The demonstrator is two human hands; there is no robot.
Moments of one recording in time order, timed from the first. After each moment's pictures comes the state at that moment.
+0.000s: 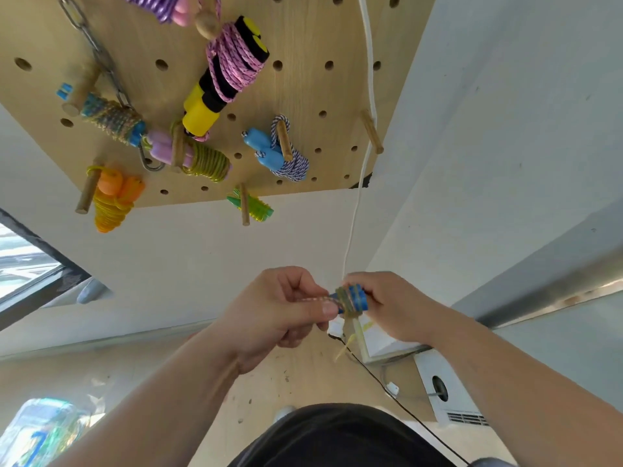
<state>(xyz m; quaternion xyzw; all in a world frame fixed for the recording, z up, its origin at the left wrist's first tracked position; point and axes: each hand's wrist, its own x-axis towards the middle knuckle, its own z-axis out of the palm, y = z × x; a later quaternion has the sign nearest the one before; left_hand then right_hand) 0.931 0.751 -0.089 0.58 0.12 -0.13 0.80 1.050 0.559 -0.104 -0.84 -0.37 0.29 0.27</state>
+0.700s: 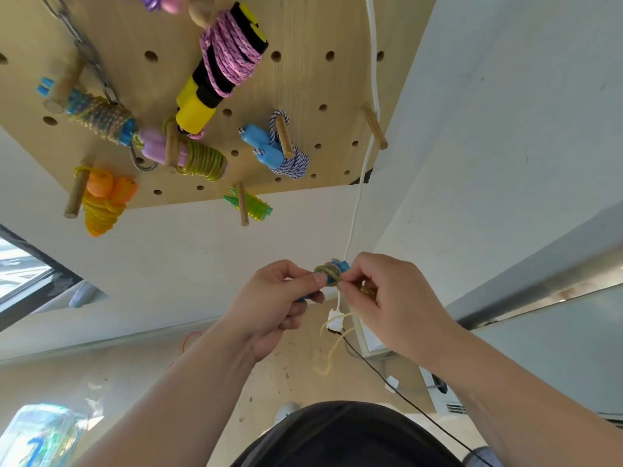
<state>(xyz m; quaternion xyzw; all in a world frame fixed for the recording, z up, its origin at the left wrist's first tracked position) 0.956 0.758 -0.109 0.54 0.28 -0.09 0.79 1.022 0.576 -0.084 -0.88 -0.34 0.07 0.34</state>
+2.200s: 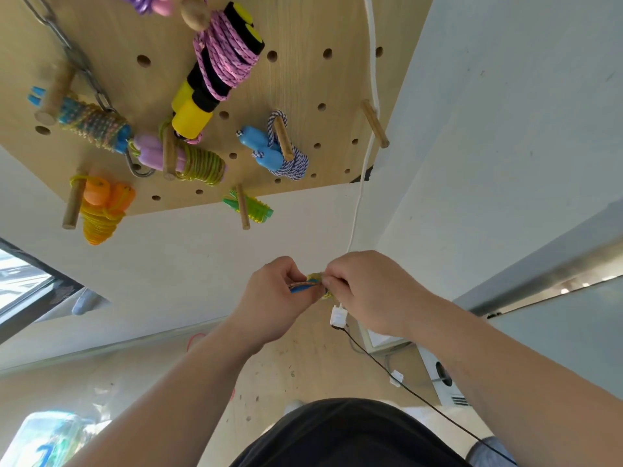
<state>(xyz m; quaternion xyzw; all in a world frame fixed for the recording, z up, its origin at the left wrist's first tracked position) 0.968 0.772 -0.134 0.81 0.24 -0.02 0.53 1.043 0.614 -0.081 -0.89 -0.38 0.19 0.17</state>
